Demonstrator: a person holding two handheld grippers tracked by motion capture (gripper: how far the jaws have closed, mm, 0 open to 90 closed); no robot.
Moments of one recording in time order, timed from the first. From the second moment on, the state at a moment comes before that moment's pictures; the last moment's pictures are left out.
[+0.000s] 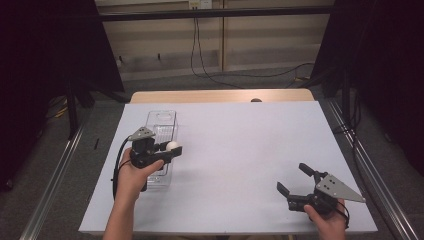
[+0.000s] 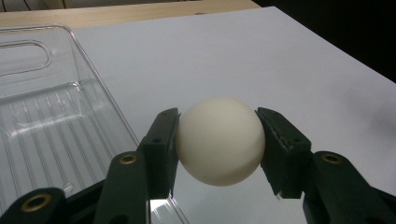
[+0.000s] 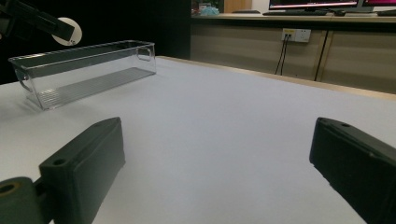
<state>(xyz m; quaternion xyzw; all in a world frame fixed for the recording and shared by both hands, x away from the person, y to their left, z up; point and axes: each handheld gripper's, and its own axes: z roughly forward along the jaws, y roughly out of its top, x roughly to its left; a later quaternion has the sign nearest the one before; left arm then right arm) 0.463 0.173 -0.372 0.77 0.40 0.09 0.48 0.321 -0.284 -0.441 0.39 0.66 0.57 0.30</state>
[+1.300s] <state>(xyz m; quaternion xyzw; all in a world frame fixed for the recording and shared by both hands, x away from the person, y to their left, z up) 0.463 0.185 -0.369 0.77 0.41 0.11 0.48 0.322 -0.283 -0.441 0.39 0.66 0.56 0.30</state>
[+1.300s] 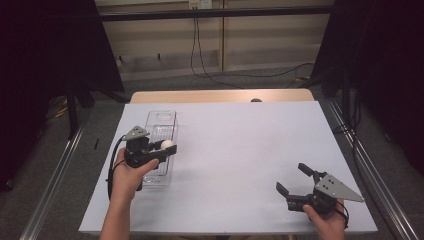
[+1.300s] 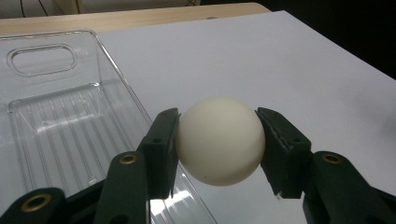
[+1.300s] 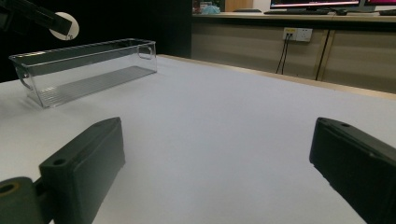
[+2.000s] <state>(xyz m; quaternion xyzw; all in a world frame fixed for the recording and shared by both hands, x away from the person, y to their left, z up) 0.464 0.190 -0.370 0.77 0.42 0.12 0.47 0.322 -0.283 -0.441 0.39 0.66 0.56 0.30</state>
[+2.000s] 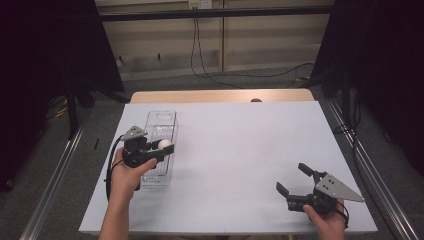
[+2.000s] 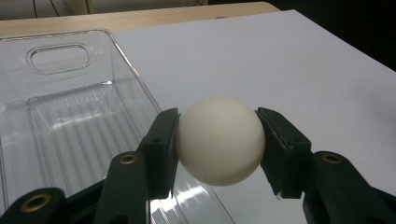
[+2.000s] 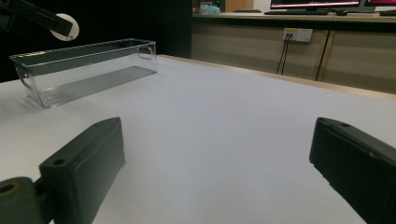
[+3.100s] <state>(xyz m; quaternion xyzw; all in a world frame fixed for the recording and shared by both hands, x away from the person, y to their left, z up) 0.466 0.198 -0.373 0.76 0.43 0.13 0.47 0.323 -0.282 -0.441 0.39 0.66 0.57 0.30</state>
